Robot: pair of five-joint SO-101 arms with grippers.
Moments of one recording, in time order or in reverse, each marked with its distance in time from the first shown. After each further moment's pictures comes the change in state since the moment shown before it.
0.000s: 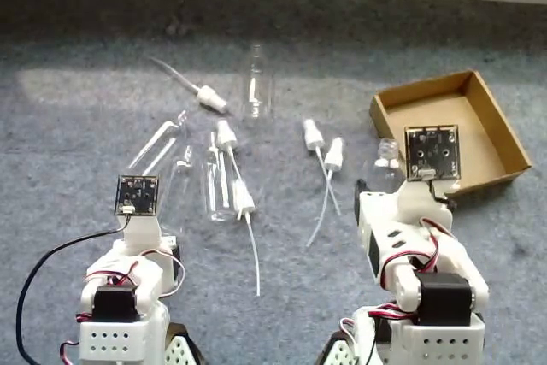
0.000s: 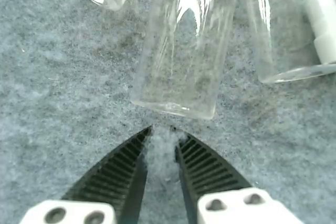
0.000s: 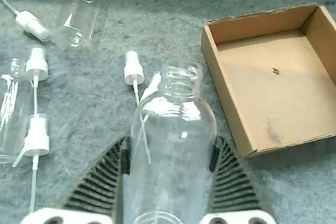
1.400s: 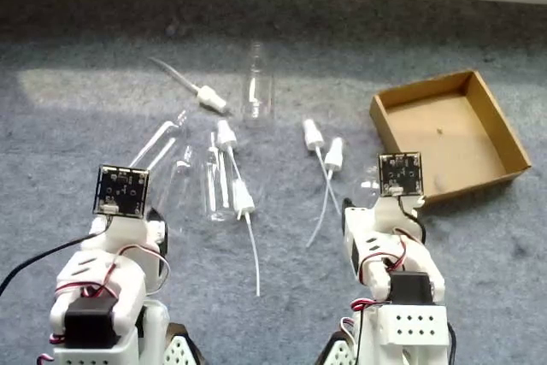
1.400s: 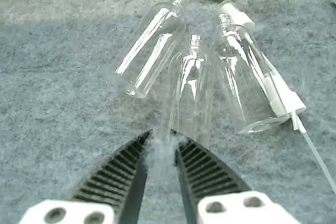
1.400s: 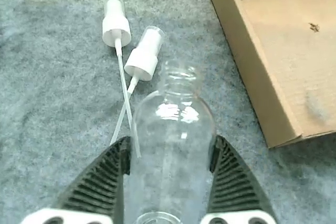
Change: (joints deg) left arm -0.6 4.9 -22.9 4.2 -8.5; right arm 0.5 -4.8 30.9 -22.3 0.0
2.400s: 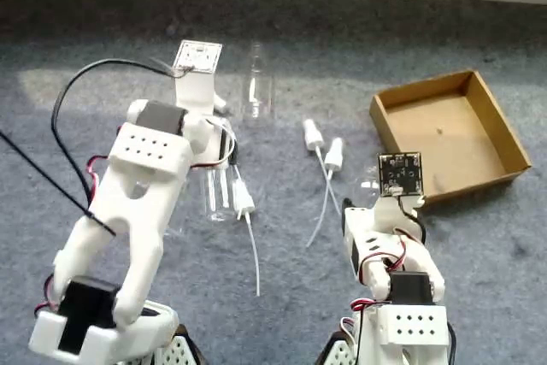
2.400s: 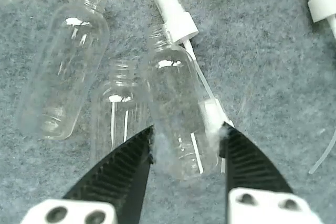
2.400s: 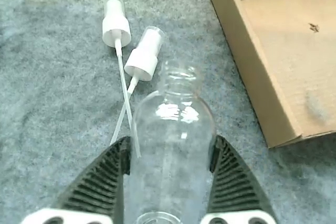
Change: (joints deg) left arm 15.3 86.2 -54.0 -5.5 15.5; right arm 0.0 0.0 0.0 0.0 0.0
